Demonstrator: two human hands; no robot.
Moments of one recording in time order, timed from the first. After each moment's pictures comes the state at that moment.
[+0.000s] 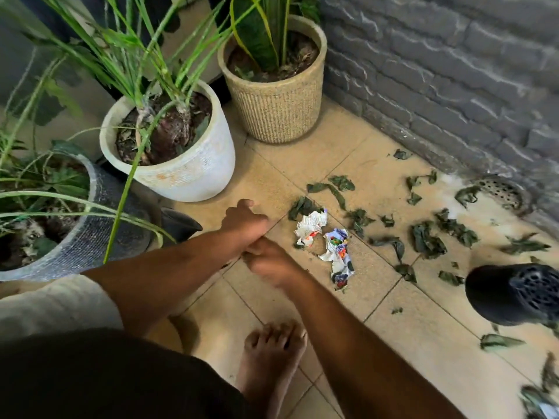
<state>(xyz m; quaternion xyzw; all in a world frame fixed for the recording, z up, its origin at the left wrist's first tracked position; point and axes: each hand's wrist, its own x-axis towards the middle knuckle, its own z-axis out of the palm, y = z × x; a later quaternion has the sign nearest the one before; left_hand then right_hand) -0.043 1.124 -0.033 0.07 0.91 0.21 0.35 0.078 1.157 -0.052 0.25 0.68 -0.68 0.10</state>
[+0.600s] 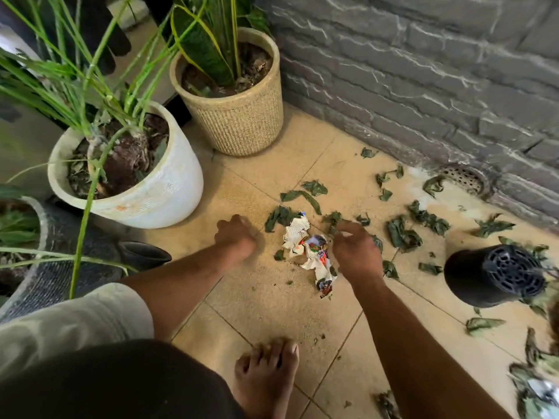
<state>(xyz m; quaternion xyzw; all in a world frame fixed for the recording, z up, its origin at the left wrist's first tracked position) -0.052 1.165 -0.098 0.20 0.93 0.06 0.32 0.181 1.288 -0.056 0.58 0.68 -0.44 -0.05</state>
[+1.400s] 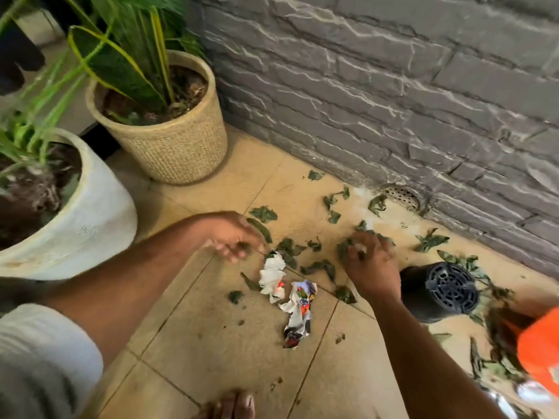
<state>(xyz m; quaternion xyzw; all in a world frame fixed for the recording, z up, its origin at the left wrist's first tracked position) -0.050 1.290 -0.031 0.30 0.72 0.11 0.62 0.267 1.379 -0.066 0.61 0.74 -0.28 -0.06</state>
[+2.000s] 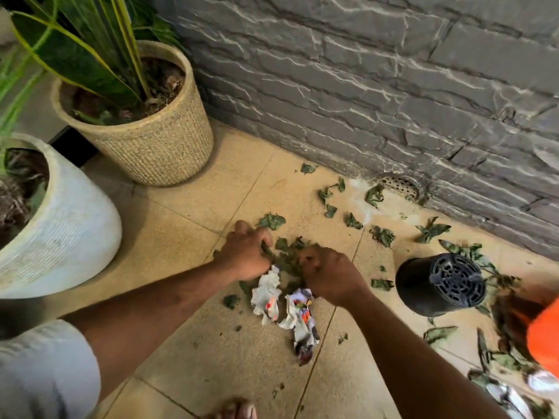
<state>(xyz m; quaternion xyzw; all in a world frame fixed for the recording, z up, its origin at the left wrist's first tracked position) 0.005 1.282 -0.102 0.48 0.80 0.05 0.35 0.224 1.353 -0.071 0.46 0.79 -0.39 0.08</state>
